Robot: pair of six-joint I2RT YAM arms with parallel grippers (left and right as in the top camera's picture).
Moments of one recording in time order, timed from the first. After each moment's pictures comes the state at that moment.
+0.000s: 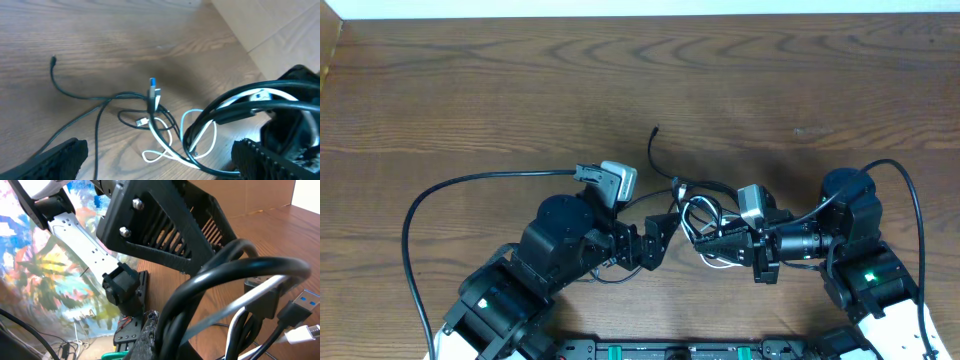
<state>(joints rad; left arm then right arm) -0.70 0.82 0.91 -0.60 0.18 -0.47 0.34 0.87 0.66 -0.19 -1.26 -0.12</state>
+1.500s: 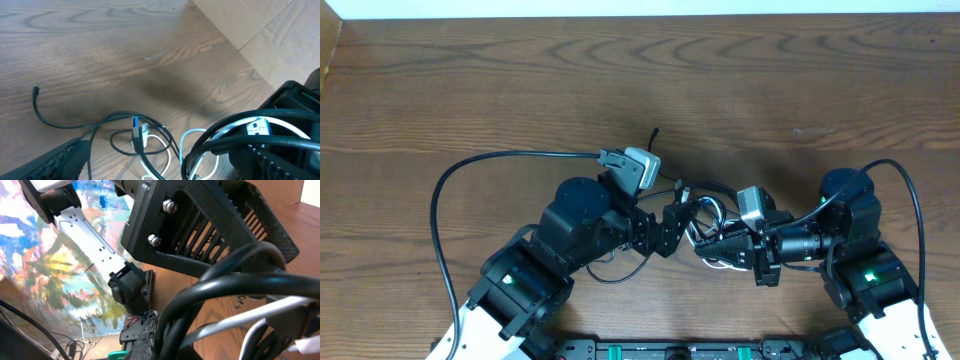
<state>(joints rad) -0.70 0.92 0.91 -0.45 0.23 -0.38 0.34 0.87 0.66 -0.22 -1.29 -0.12</state>
